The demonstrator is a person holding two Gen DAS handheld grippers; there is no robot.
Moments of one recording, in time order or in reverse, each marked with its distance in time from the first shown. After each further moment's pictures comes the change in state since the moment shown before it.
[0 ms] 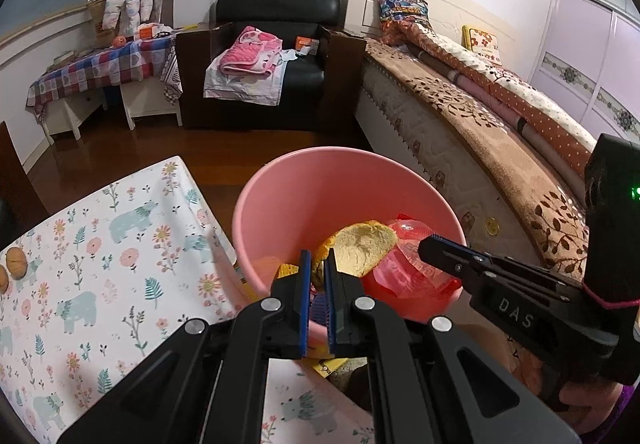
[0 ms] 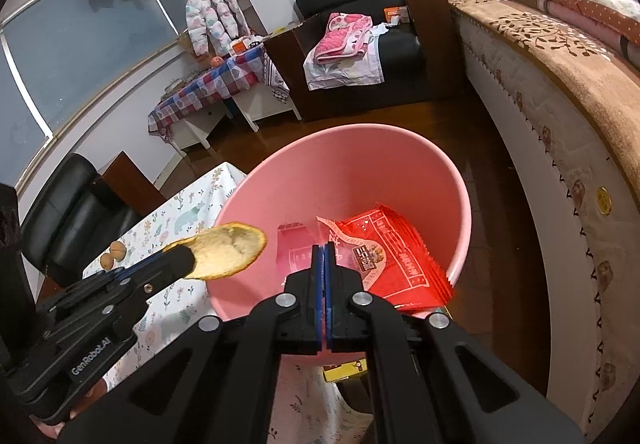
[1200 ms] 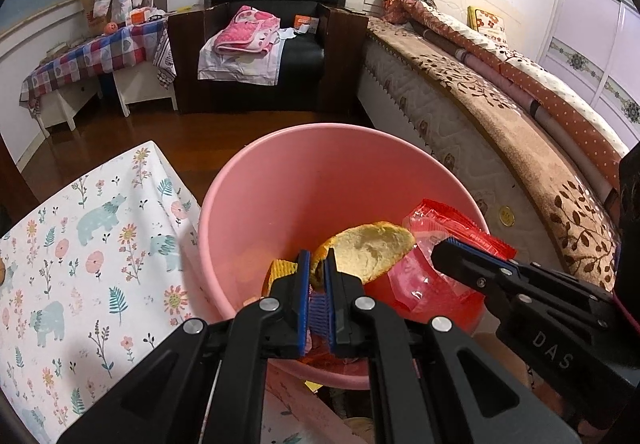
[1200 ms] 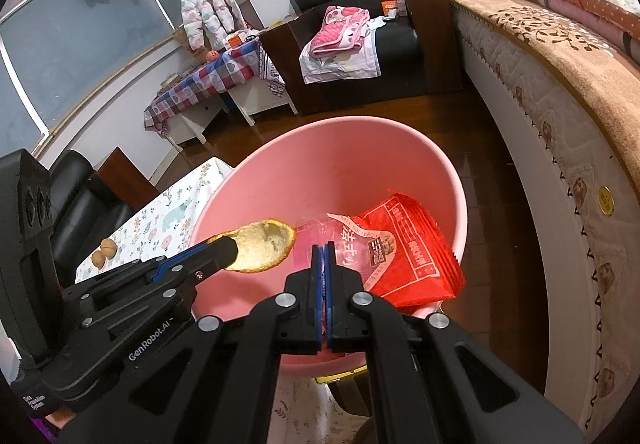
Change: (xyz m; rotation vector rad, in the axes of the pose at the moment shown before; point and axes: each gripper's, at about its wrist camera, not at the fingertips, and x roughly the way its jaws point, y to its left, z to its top) left arm 0.056 -0.006 0.009 0.005 0.073 0.009; right arm 0.013 -0.008 -0.005 0.001 0.018 -0.010
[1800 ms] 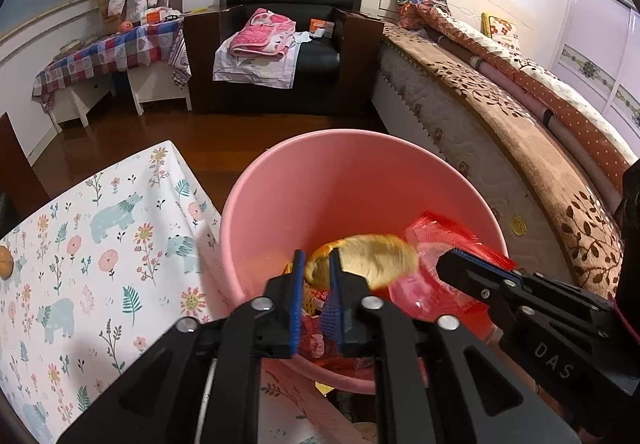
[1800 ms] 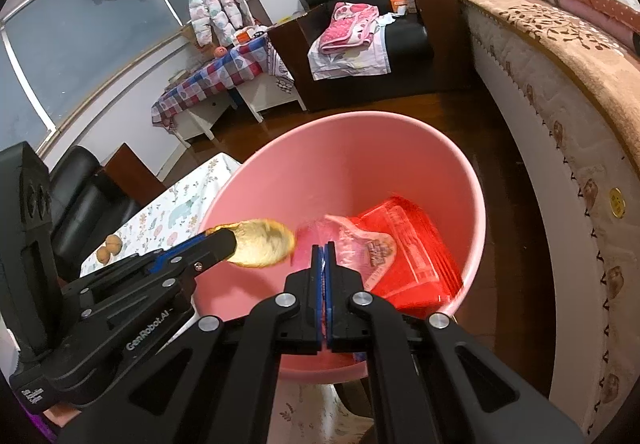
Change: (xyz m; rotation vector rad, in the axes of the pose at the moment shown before) left arm -0.003 0.010 -0.003 -0.030 -0.021 0.044; right arm 0.008 0.002 0.002 -0.009 0.017 0.024
